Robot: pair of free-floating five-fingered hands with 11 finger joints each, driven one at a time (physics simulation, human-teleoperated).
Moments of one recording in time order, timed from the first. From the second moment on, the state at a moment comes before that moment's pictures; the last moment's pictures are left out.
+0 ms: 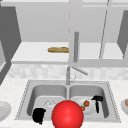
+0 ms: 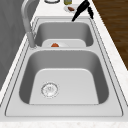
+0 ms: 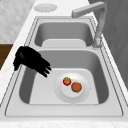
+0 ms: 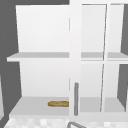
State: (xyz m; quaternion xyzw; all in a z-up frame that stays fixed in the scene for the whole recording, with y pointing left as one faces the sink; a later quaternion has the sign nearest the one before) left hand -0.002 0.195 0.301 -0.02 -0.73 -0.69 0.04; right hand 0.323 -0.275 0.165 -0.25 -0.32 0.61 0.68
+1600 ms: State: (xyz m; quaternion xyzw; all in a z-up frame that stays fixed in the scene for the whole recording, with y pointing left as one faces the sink) left hand -0.002 0.195 0.301 -0.02 -0.73 -0.69 0.04; right hand 0.107 -0.247 0.214 -0.34 -0.42 0.54 0.64
